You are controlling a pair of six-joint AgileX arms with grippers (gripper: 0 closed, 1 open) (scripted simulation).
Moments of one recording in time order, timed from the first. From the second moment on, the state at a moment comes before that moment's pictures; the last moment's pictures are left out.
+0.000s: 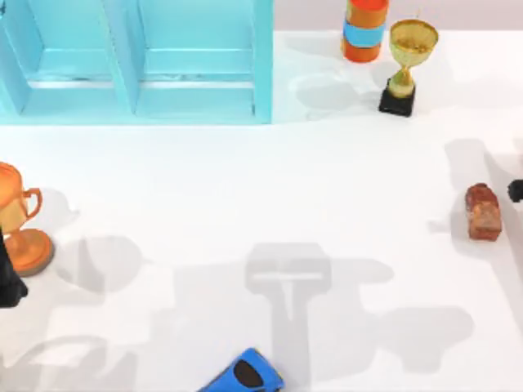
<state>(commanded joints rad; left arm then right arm) 0.00 0.00 0.00 0.00 0.00 0.00 0.14 1.55 1.24 -1.27 0.00 0.15</state>
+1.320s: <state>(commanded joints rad) 0.00 0.00 0.00 0.00 0.00 0.00 -0.60 1.50 1.16 -1.22 0.00 -0.59</state>
